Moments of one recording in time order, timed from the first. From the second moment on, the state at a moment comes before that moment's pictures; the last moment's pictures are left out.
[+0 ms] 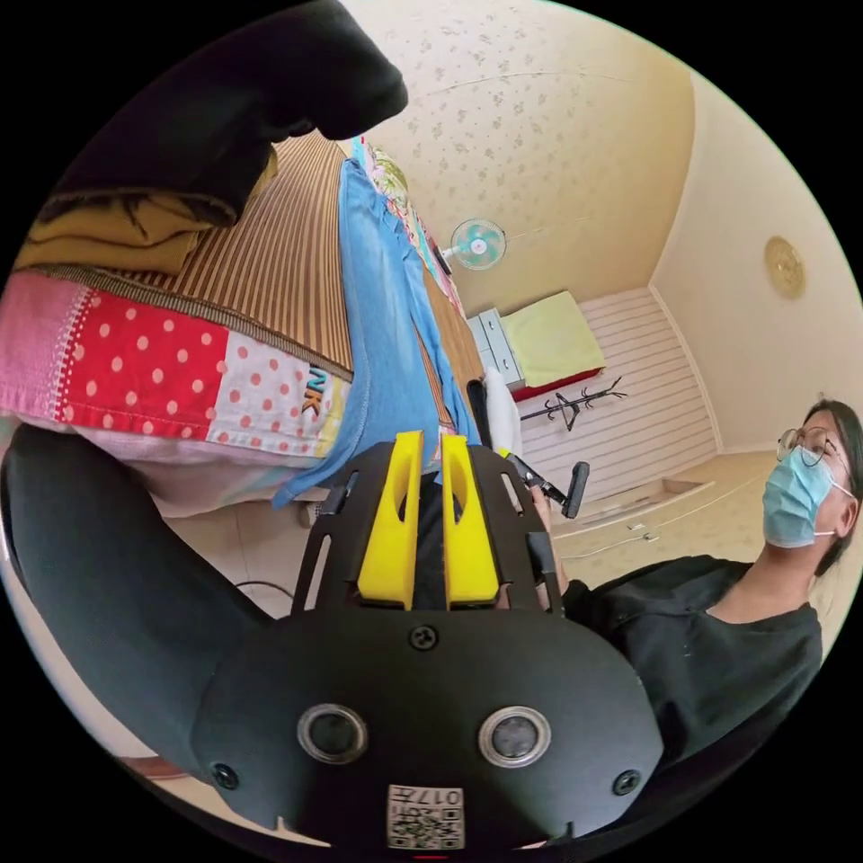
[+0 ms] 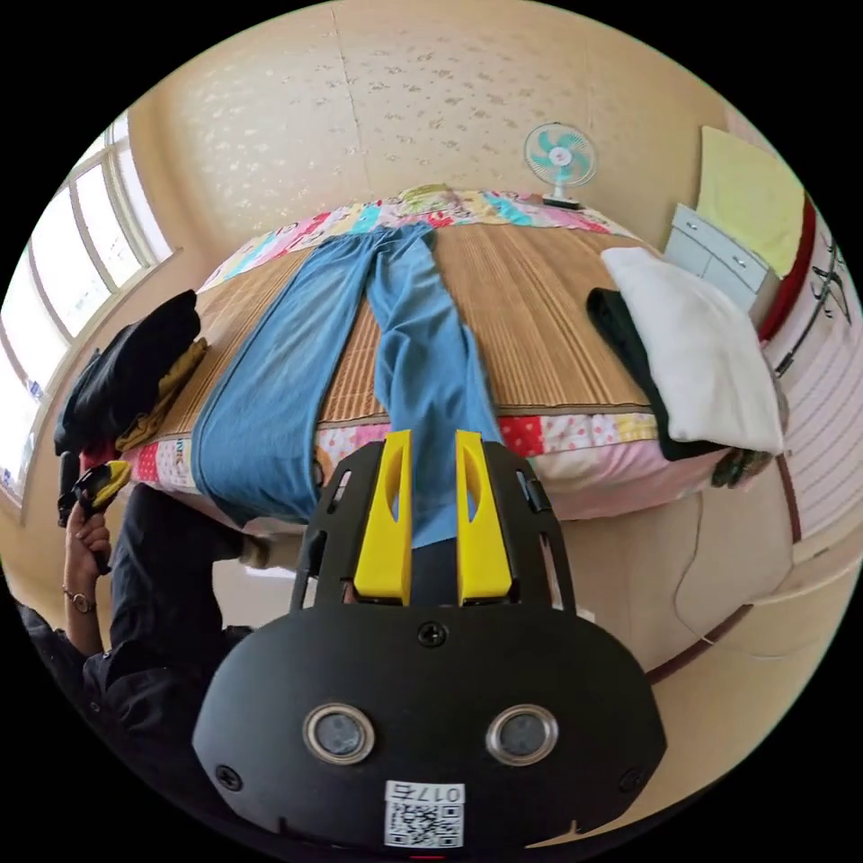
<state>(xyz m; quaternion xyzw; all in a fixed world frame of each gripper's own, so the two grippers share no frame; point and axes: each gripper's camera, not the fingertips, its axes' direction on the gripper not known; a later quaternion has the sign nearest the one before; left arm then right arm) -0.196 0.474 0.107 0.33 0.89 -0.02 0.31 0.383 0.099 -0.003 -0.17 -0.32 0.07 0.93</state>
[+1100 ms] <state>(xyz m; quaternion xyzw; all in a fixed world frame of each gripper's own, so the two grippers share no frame) -0.132 0.456 0.067 0.33 0.89 0.00 0.32 0.544 0.156 0.056 -0.14 -0.49 0.19 0.84</state>
